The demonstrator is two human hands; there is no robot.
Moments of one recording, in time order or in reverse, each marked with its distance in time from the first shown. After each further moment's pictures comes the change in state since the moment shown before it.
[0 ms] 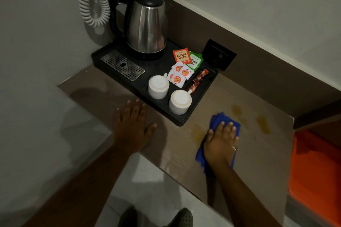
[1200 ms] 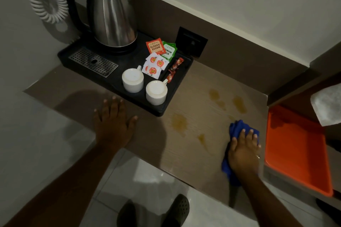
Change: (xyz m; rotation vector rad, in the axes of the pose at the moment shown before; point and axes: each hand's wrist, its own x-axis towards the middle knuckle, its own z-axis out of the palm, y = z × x) left_hand -0.003 0.015 0.002 -0.045 -0.034 -0.065; right_hand -0.024 0.144 -0.028 0.006 0.023 0.154
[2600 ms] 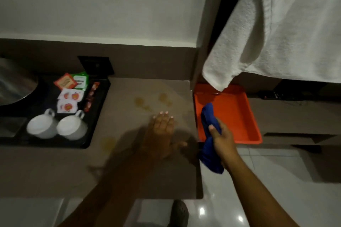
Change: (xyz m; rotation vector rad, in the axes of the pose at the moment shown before) left_hand -0.062 0.326 -0.001 0.204 -0.156 0.917; right_hand 0.001 0.131 -0.073 1.199 0.070 0.260
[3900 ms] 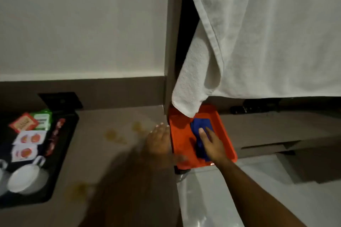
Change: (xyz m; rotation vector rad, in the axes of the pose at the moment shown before) left_hand 0.078 0.039 -0.023 -0.275 0.108 0.033; right_hand 0.075 0.001 -0.052 -0.254 0.083 0.055
